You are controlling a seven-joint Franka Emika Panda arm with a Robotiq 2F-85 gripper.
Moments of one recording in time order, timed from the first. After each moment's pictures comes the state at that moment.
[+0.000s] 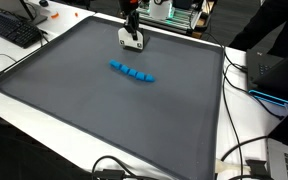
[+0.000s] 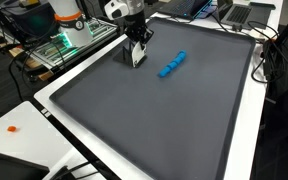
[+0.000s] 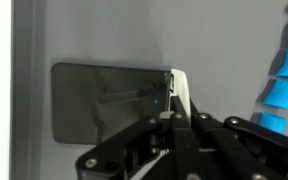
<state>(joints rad) 0.03 -0.01 0.02 -2.63 0.37 2.63 1.10</state>
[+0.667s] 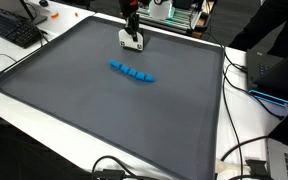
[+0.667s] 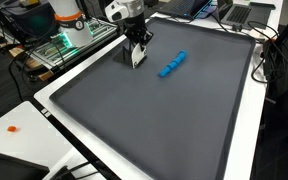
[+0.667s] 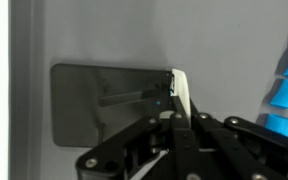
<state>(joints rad) 0.03 0.01 0.02 -2.62 0.38 2.64 1.10</state>
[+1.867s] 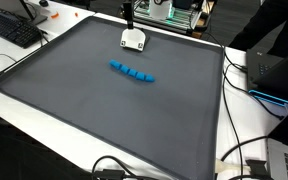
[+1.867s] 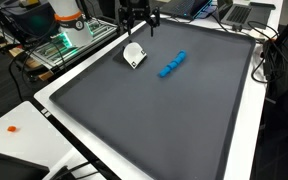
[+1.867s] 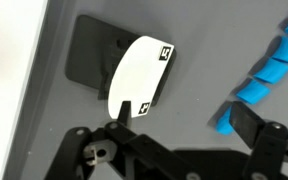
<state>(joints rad) 0.03 -0.13 0.04 -2.54 0.05 2.41 1.11</state>
